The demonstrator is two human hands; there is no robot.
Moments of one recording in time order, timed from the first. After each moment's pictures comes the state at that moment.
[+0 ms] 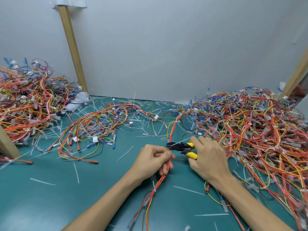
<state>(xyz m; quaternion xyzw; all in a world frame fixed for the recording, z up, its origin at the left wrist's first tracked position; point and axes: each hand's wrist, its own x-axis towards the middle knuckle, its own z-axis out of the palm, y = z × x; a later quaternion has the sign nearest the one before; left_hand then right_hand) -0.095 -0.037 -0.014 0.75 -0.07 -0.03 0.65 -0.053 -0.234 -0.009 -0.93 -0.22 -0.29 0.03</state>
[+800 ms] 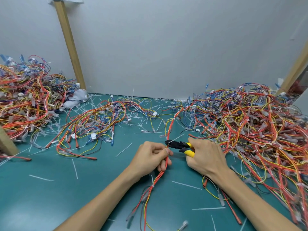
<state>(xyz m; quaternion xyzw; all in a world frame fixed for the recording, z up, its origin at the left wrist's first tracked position) -0.092 -0.037 -0.022 0.77 -0.07 -0.02 0.64 -0.051 -0.237 -0.006 -0.96 -0.21 -0.19 0.05</state>
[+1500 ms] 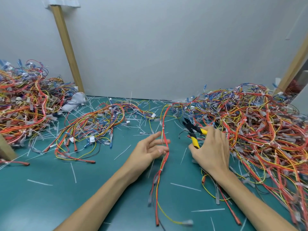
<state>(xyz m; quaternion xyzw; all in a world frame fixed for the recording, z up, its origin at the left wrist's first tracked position) -0.090 -0.030 -0.015 0.68 -0.08 -0.01 0.73 -0.037 -0.242 -0.018 -0.93 -0.04 -0.32 0.17</state>
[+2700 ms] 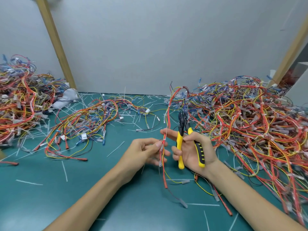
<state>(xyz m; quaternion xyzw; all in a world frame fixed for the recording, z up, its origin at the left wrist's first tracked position) -0.104 -0.038 -0.005 0.68 -0.08 -0.07 0.72 -0.053 -0.230 -0.004 -0.42 -0.16 0.34 0.82</state>
